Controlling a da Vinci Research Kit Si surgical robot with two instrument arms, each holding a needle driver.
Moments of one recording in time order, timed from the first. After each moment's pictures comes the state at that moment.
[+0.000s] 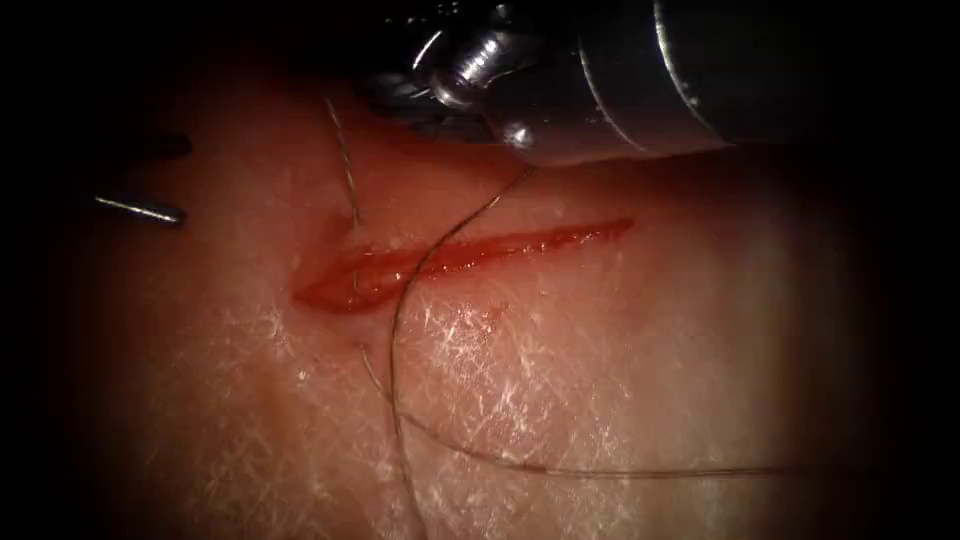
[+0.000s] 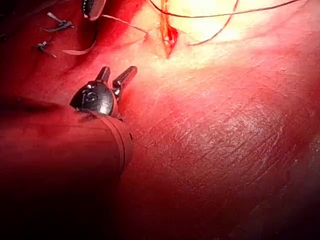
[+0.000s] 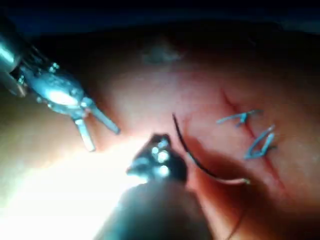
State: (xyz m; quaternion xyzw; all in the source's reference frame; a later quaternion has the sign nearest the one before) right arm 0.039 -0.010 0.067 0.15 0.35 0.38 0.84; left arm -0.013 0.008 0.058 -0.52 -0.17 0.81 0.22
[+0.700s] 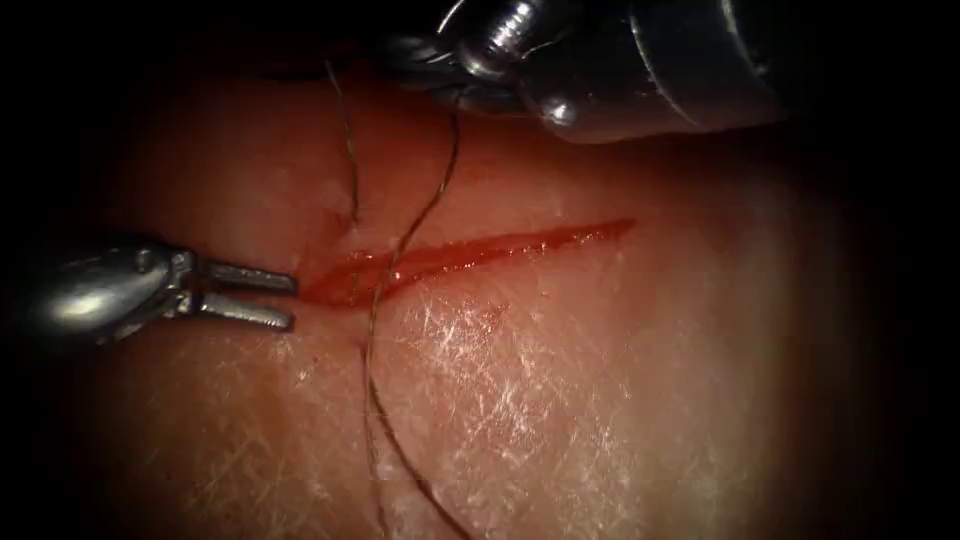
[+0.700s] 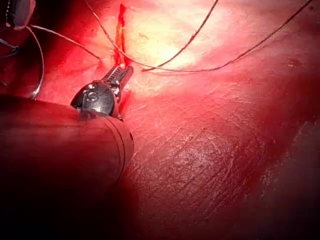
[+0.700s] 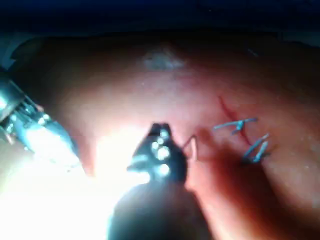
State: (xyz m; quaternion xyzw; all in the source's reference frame) right arm 0.038 -0.009 0.065 0.14 0.41 0.36 0.83; left arm -0.021 0.002 0.057 -0.53 -0.22 0.80 0.16
